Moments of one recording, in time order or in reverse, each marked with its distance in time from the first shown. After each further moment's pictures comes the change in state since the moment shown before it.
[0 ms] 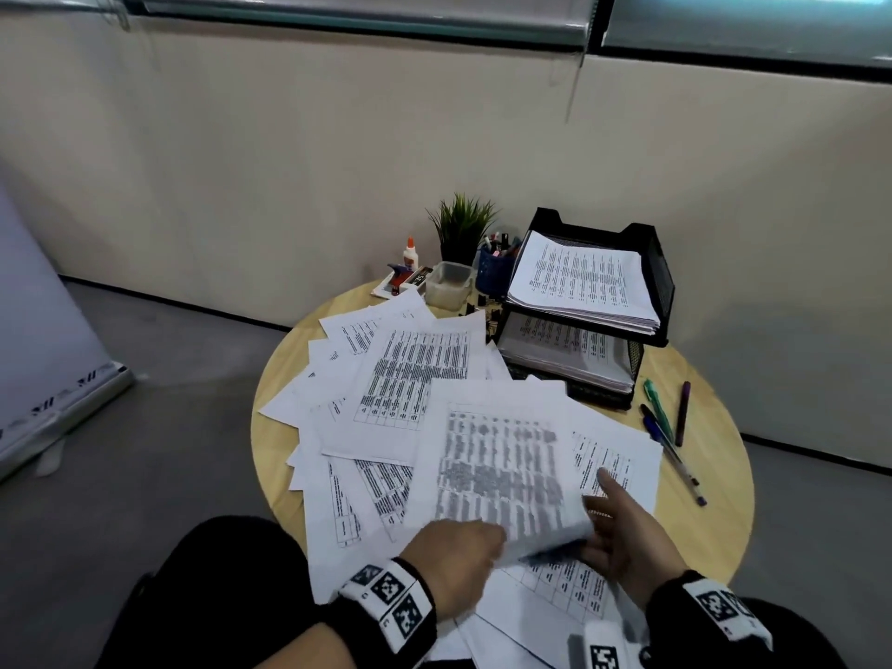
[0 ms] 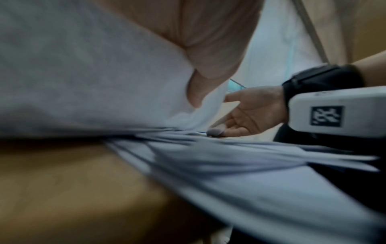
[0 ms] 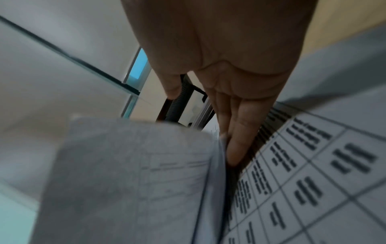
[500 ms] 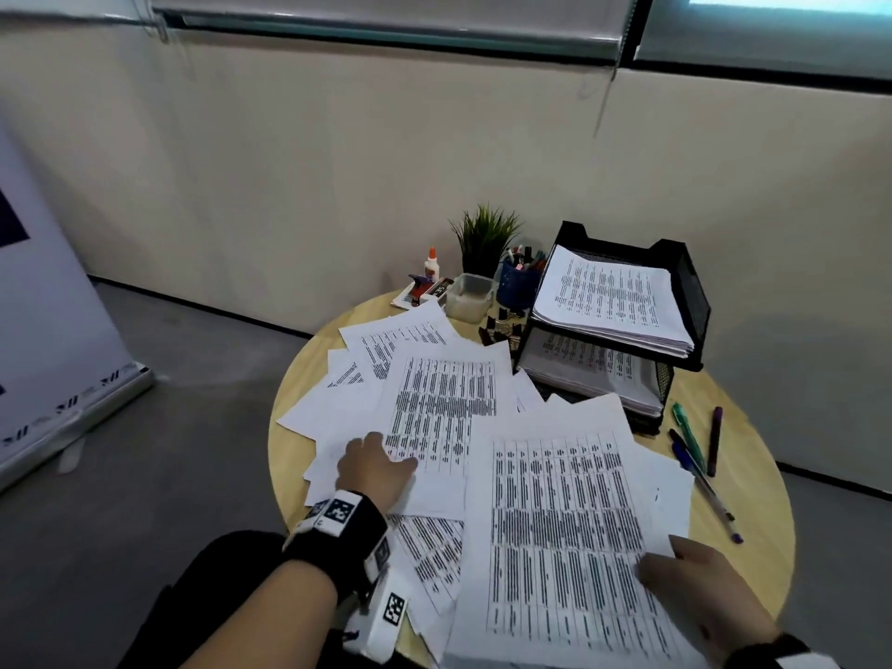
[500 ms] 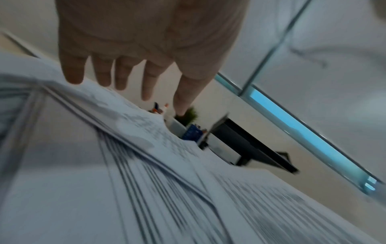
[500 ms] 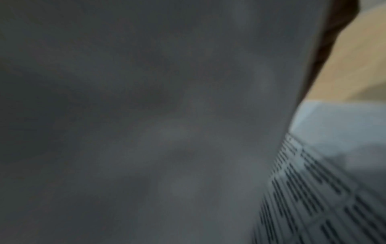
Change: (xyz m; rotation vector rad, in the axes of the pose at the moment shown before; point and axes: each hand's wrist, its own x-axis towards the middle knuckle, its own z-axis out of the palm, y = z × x) left_hand 0.029 -0.122 -0.033 -0.518 0.365 -0.869; right_hand -0.014 -0.018 -0.023 -0.609 0.129 -0.132
